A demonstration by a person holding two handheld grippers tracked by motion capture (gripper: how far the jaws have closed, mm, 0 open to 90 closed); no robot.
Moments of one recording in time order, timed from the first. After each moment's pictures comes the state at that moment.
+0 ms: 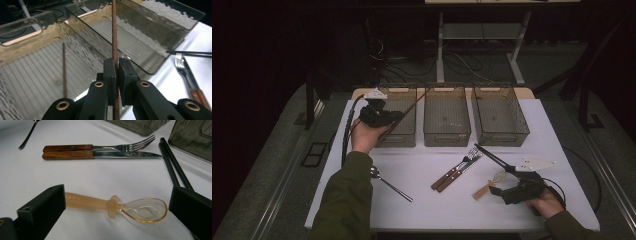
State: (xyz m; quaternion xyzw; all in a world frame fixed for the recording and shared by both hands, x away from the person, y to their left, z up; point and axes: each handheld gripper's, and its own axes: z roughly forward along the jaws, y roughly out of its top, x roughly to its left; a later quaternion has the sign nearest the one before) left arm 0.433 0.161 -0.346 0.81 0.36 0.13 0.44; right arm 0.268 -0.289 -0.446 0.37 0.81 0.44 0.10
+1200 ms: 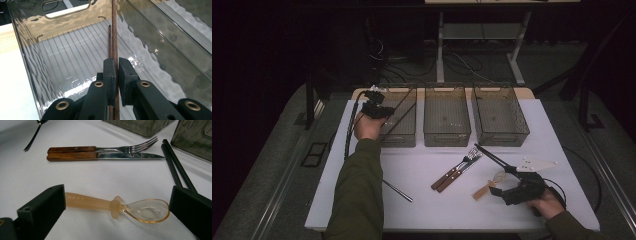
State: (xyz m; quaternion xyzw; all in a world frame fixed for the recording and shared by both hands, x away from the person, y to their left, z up) left arm 0.490 0.173 -0.385 0.79 0.47 0.16 0.36; right arm 0.267 -0.289 -0.445 0.36 0.81 0.45 0.09
